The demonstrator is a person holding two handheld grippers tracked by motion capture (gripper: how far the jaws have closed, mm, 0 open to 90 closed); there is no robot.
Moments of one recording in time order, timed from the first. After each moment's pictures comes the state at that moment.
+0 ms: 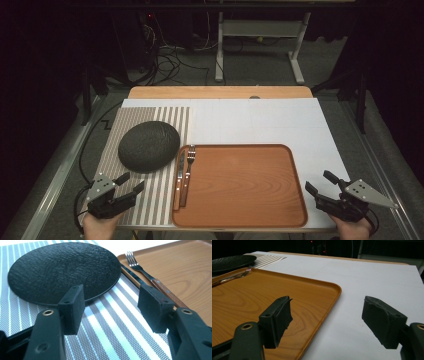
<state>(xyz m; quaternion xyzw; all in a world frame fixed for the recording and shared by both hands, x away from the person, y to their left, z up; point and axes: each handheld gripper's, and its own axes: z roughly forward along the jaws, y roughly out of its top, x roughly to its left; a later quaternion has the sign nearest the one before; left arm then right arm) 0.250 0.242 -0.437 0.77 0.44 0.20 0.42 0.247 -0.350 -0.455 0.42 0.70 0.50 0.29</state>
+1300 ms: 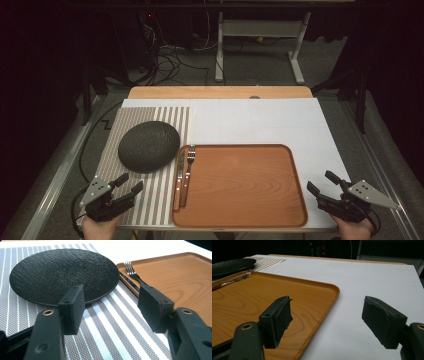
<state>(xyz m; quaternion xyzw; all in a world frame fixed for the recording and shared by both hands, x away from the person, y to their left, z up) 0.222 0.280 -0.454 0.71 0.48 0.22 0.47 0.245 -0.354 -0.454 0.43 0.69 0.51 0.29</state>
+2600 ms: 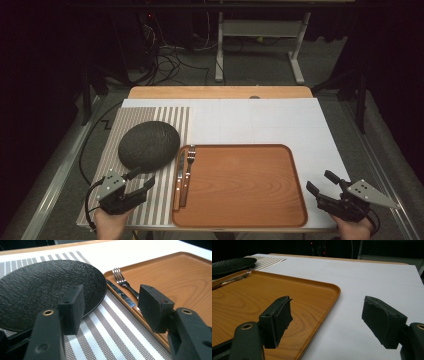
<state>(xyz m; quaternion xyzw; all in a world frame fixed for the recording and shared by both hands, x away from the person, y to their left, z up) 0.237 0.249 -0.442 0.72 0.44 0.22 0.49 0.244 -0.354 -0.454 0.43 0.68 0.51 0.29</state>
